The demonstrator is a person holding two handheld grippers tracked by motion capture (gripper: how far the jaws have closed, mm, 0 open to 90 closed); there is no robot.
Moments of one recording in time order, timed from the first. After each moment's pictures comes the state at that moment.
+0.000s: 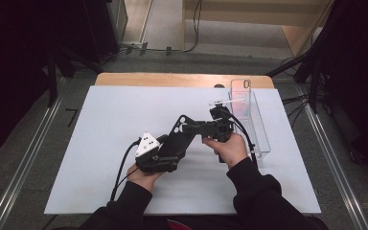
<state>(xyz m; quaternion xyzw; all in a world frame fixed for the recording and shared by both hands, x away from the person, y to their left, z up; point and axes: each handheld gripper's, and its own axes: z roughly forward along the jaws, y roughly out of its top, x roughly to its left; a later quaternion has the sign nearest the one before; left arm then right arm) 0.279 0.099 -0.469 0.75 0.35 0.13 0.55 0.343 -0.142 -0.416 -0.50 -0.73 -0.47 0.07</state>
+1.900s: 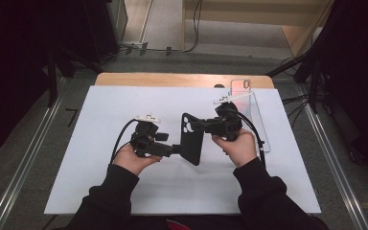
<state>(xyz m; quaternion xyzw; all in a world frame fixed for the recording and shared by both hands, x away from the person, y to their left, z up) 0.325 0.104 -0.410 0.84 0.35 -0.04 0.41 0.331 -0.156 -0.386 -0.41 -0.78 -0.47 0.02</state>
